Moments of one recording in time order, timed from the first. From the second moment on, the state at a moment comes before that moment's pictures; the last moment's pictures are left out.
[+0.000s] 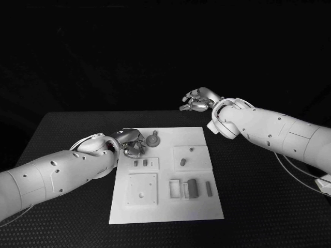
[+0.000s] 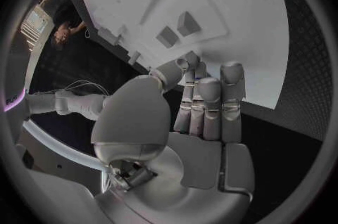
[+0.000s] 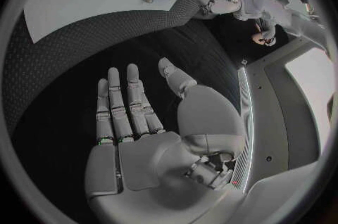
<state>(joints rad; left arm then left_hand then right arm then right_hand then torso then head) 1.17 -0.57 -0.15 1.13 -1.39 -0.26 0.02 1.24 -0.07 0.67 -0.28 0.08 1.04 0.11 0.32 0.50 1.28 0.04 0.08 0.24 1.28 -0.06 1.29 0.56 0.02 1.28 -0.16 0.68 1.31 1.27 -0.53 -0.06 0.97 -0.92 -0.36 0.09 1.00 -0.06 0.51 -0.28 0.05 0.75 0.17 0.18 0.67 0.95 0.09 0.50 0.28 0.82 0.16 0.48 0.53 0.12 0.53 0.18 0.27 1.12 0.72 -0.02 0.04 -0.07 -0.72</state>
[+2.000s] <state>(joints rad) 1.17 -0.57 -0.15 1.10 -1.35 -0.26 0.02 1.23 -0.12 0.65 -0.28 0.08 0.94 0.14 0.27 0.49 1.17 0.08 0.09 0.27 1.23 -0.03 1.31 0.53 0.02 1.25 -0.14 0.68 1.31 1.27 -0.53 -0.06 0.97 -0.92 -0.35 0.09 1.00 -0.06 0.51 -0.29 0.05 0.75 0.17 0.18 0.67 0.95 0.09 0.50 0.28 0.82 0.16 0.47 0.53 0.12 0.53 0.18 0.27 1.13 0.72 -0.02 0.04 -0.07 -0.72</state>
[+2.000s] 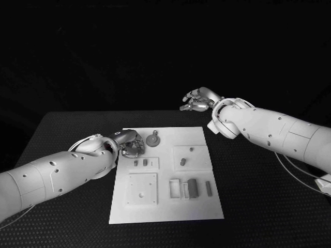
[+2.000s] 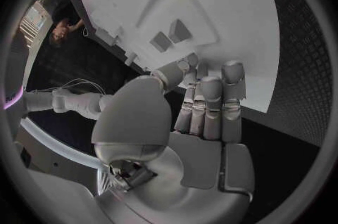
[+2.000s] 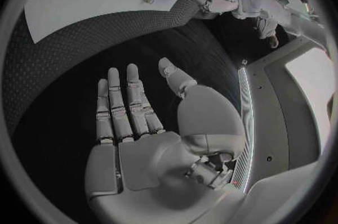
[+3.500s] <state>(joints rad) 1.25 -0.80 -0.13 1.24 -0.45 -0.23 0.15 1.14 -0.11 0.58 -0.24 0.07 0.89 0.16 0.29 0.50 1.12 0.13 0.14 0.27 0.93 0.07 0.78 0.31 0.04 0.91 -0.03 0.25 1.09 1.24 -0.75 -0.13 1.25 -1.37 -0.19 0.06 1.15 -0.11 0.52 -0.29 0.05 0.88 0.17 0.22 0.64 1.08 0.10 0.32 0.14 1.21 0.00 0.64 0.66 0.24 0.92 0.14 0.39 1.17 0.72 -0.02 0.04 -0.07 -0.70</state>
